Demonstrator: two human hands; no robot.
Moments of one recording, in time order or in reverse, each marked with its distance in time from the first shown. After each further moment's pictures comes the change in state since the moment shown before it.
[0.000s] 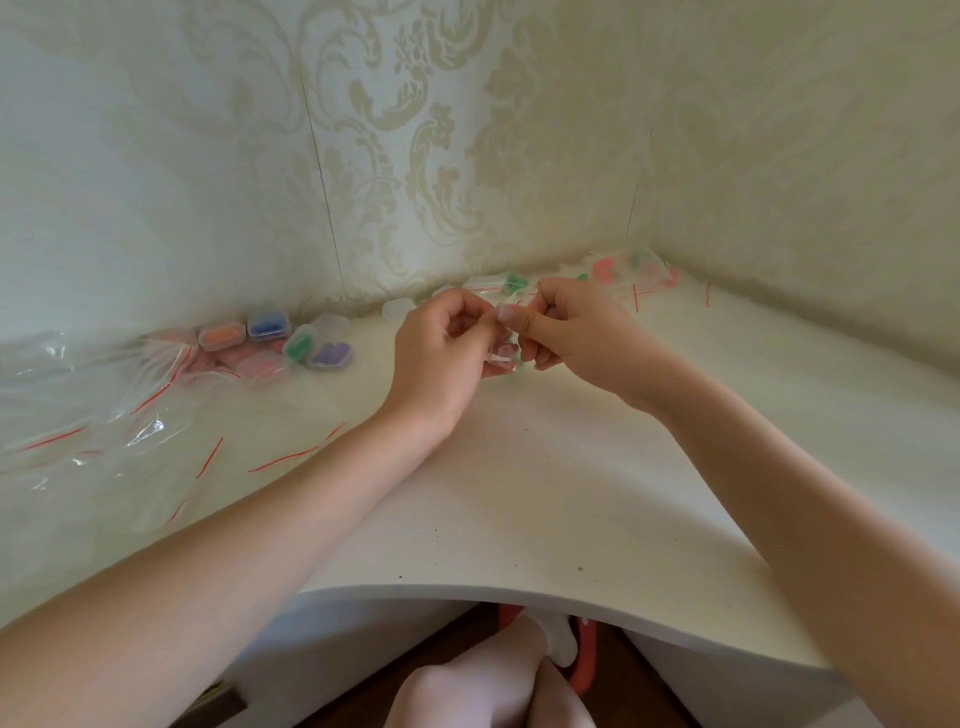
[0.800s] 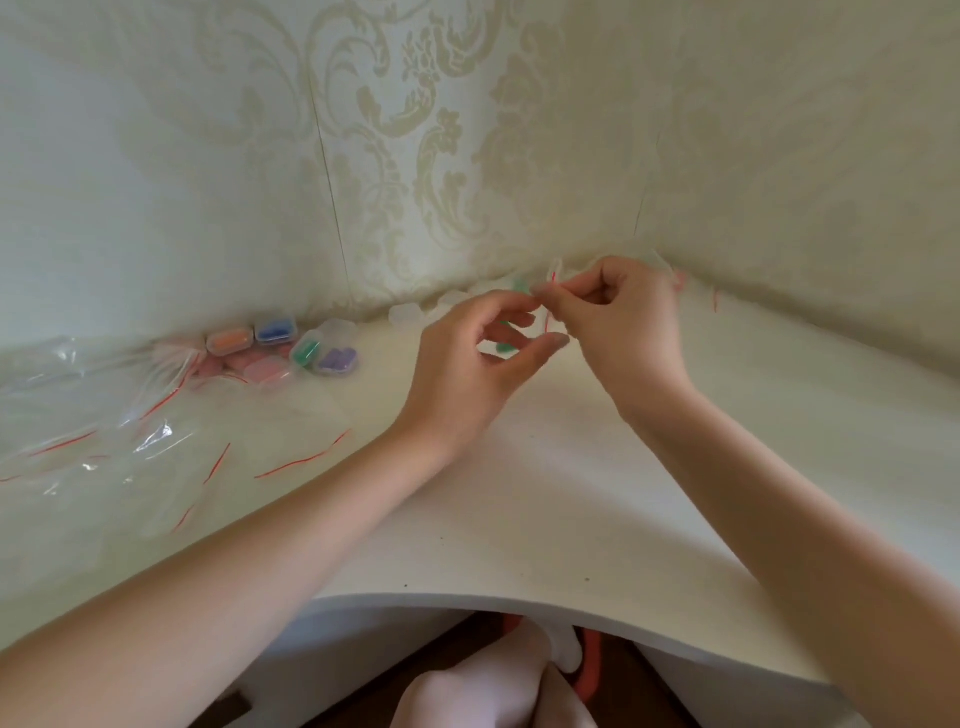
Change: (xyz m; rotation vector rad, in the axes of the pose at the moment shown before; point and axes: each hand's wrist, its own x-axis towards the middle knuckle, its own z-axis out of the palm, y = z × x) left_hand -0.005 -0.003 0.003 0.213 -0.105 0.324; right_hand -0.005 -0.007 0.002 0.058 0.515 0.012
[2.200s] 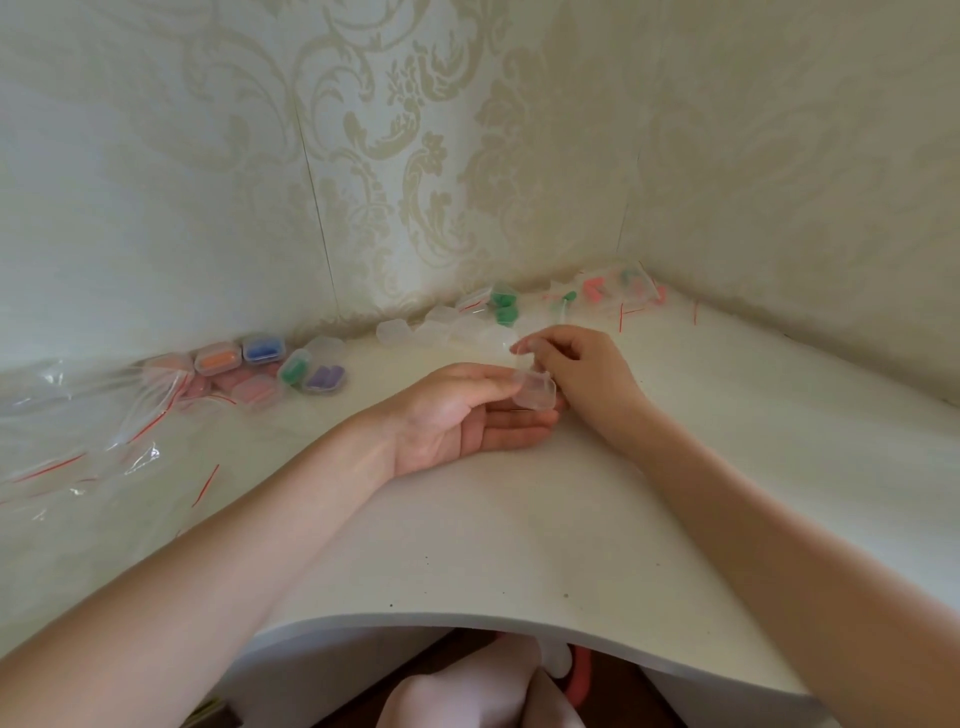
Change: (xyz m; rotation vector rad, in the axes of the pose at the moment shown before) left_hand 0.008 0.007 -0.012 -0.761 -0.481 -0.837; right_hand 0.010 0.042 0.001 -0.059 -0.295 0.042
